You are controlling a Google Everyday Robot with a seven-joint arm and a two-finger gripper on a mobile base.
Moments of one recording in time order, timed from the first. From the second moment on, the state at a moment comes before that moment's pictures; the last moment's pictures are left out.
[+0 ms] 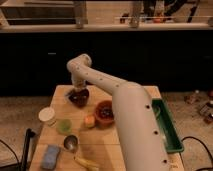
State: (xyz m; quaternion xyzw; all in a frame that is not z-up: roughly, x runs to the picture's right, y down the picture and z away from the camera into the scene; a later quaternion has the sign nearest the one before) arm -0.188 -0.007 0.934 -0.23 -0.15 -0.12 0.95
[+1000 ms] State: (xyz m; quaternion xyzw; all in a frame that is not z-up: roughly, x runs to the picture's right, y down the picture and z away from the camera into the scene) arm -0.130 0.021 0.918 -0.24 -0.15 -0.09 0.96
